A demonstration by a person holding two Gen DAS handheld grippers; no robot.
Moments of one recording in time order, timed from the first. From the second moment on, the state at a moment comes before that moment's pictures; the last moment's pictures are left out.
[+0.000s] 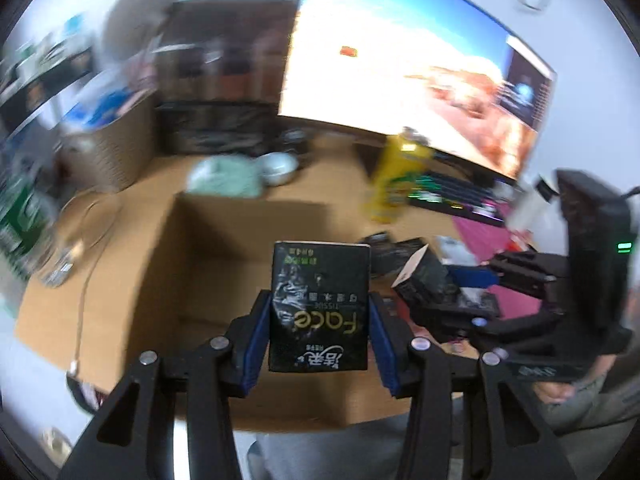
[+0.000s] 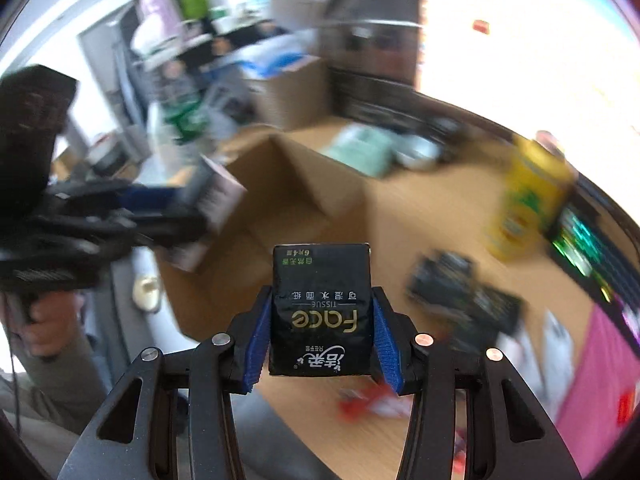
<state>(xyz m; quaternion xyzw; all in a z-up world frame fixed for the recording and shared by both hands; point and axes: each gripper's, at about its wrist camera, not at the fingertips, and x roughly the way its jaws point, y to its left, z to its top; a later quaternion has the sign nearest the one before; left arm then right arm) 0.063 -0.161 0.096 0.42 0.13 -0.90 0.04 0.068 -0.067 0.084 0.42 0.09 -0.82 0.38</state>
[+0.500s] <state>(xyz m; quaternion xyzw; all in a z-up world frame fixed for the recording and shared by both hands) 0.080 -0.212 0.043 0.47 0.17 -0.86 0.08 0.066 -0.156 0.056 0.44 0.15 -0.79 0.40</state>
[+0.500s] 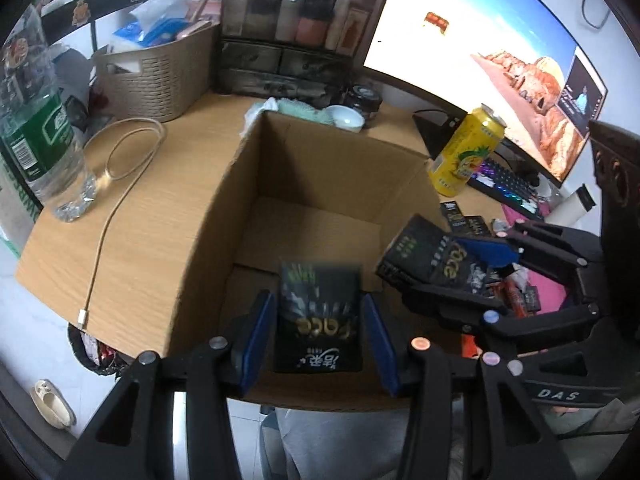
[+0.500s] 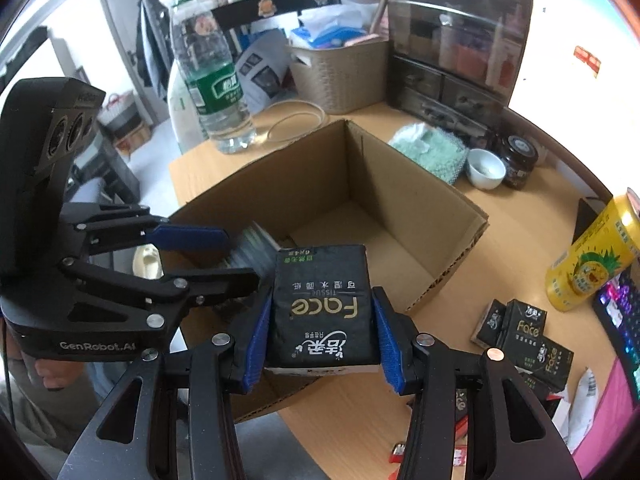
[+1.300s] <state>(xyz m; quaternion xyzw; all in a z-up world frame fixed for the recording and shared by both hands) 0.087 -0.211 0.055 0.47 0.15 -0.87 0.10 0.066 -0.150 0.061 0.44 0.14 -0.79 0.40</state>
